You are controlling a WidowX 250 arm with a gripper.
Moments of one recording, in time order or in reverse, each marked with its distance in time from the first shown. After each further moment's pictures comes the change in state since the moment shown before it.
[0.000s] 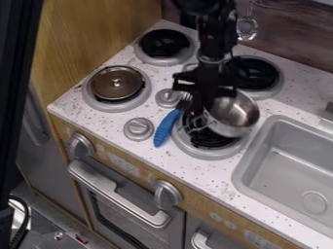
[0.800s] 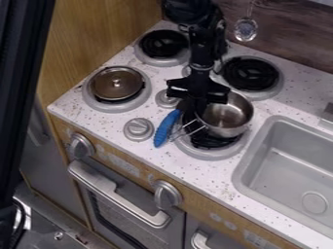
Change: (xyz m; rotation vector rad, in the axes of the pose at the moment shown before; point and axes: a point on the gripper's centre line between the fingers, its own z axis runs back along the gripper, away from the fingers) arm 0.012 0.024 -0.017 0.034 0.023 -0.012
